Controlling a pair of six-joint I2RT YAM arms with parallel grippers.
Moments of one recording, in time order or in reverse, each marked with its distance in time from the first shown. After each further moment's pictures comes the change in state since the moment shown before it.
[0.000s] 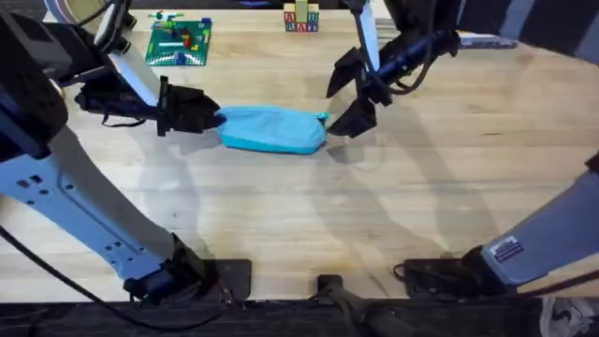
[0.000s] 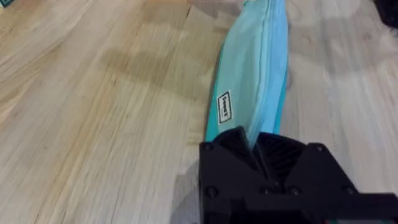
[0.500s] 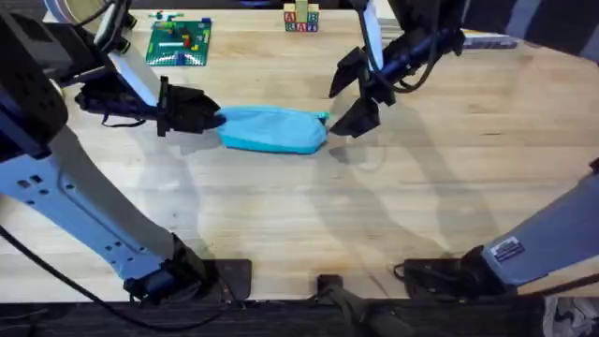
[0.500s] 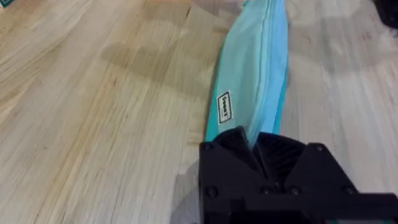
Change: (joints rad) left arm 0.000 0.000 0.000 -0.007 -0.001 0.000; right arm -0.009 -0.012 0.000 -0.020 0.000 0.000
